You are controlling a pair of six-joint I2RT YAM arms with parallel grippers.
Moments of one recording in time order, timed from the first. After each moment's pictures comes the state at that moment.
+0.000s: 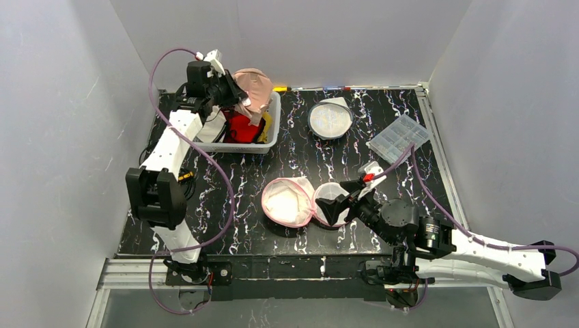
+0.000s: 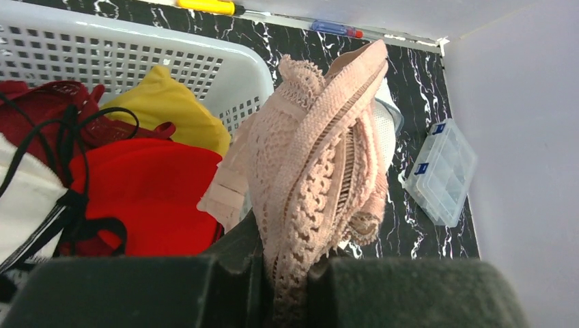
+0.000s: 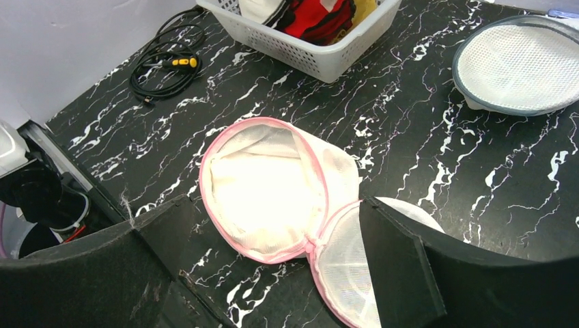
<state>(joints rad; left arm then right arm) -0.15 1.70 1.63 -0.39 0.30 -0.46 1.36 0.57 0.65 -0.22 0.59 0.29</state>
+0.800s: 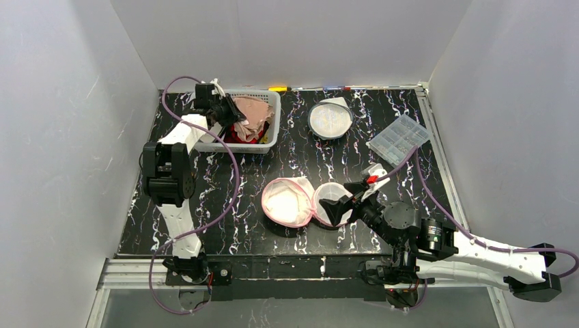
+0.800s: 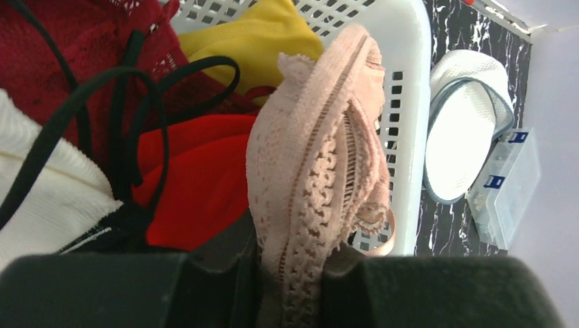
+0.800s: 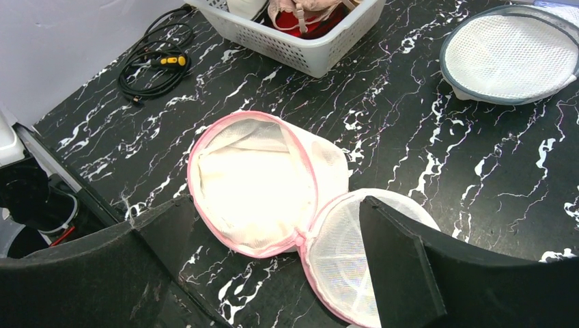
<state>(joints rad) -0.07 1.98 1.51 -0.21 0.37 -0.51 1.36 0.52 0.60 -0.24 0.62 0.30</state>
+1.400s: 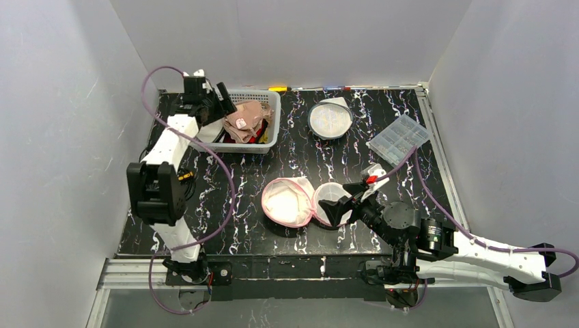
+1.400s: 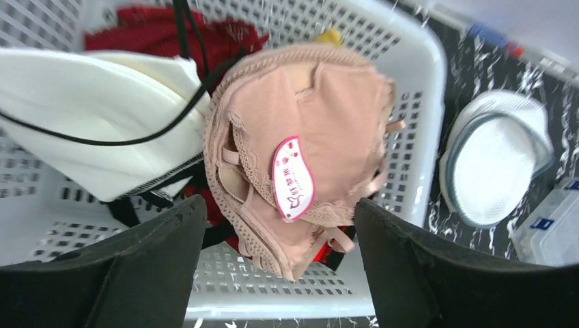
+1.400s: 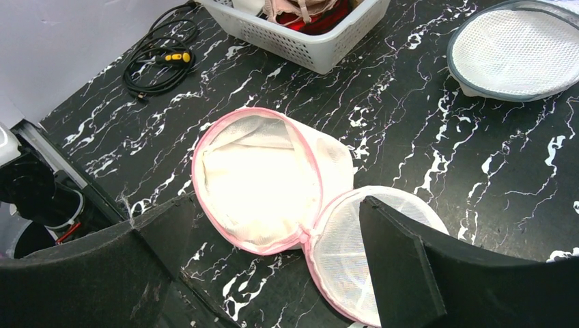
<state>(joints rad) -0.07 1.80 1.50 -0.40 0.12 -0.46 1.36 0.53 0.60 -0.25 0.60 0.32</state>
